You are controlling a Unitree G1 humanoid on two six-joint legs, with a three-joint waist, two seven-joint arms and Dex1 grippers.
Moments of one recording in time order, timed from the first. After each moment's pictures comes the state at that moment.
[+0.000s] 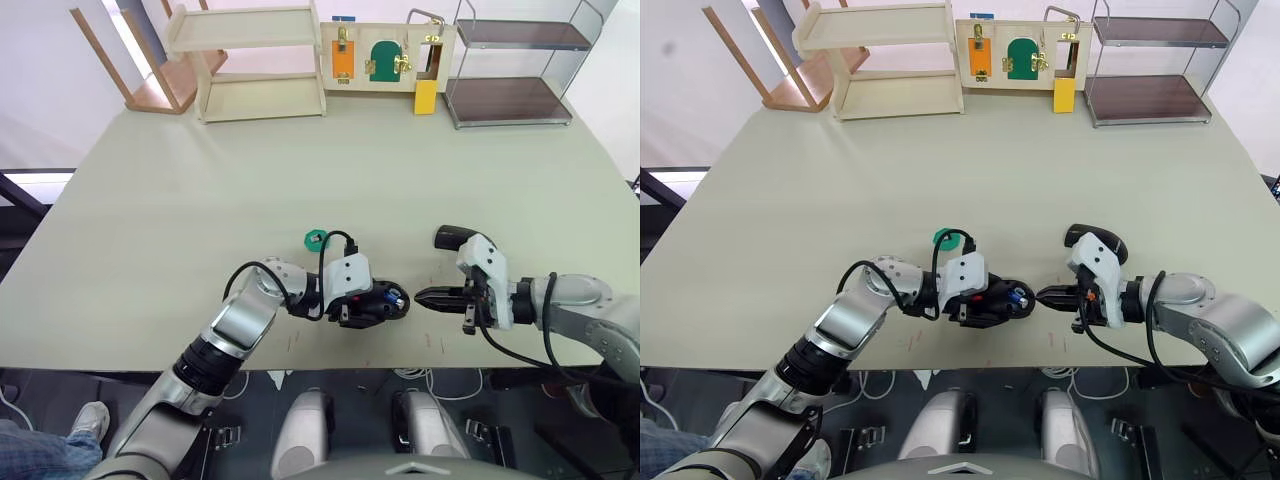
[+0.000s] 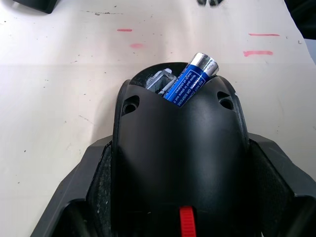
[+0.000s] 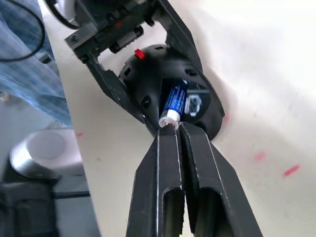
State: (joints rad) left arm -0.45 0.51 -0.44 -0.15 -0.02 0.49 -1.10; right arm -0.15 -0.84 0.18 -0.47 0.71 0.62 0.79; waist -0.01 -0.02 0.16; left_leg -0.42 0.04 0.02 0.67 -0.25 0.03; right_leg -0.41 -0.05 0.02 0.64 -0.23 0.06
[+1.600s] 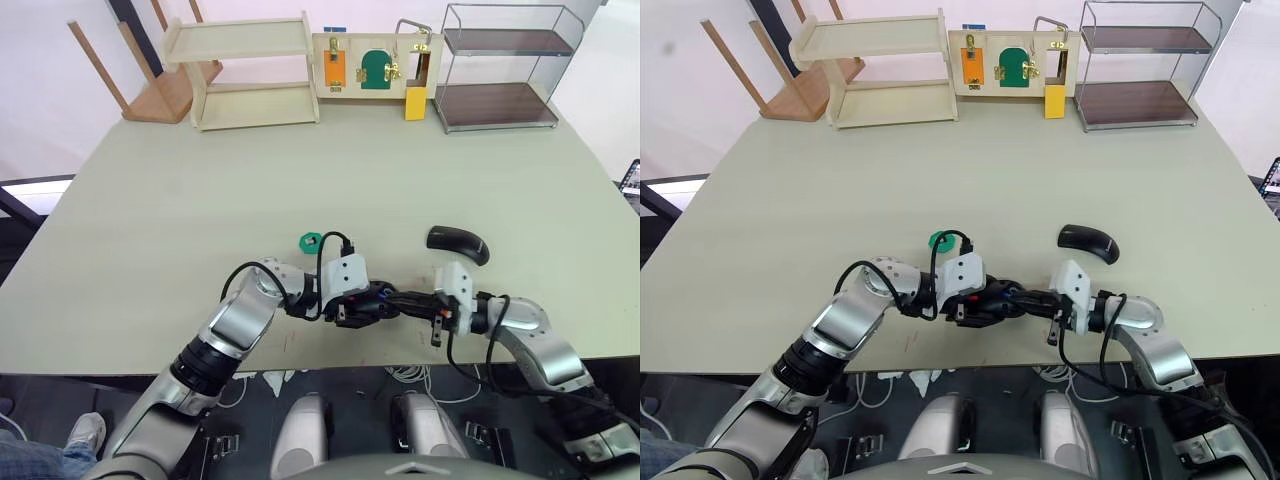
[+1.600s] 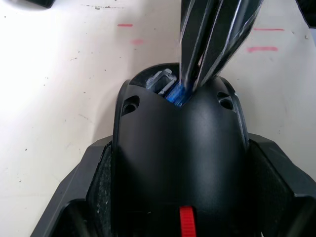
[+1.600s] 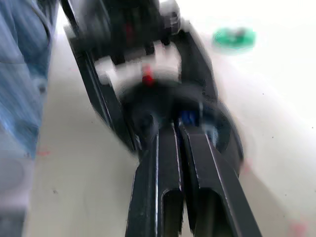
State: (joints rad) left arm -0.45 0.52 -0.45 -0.15 -0.01 0.52 -1.08; right arm -0.15 -0.48 0.26 -0.02 0.32 0.14 1.00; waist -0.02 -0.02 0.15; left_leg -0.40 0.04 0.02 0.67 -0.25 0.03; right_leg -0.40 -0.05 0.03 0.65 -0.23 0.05
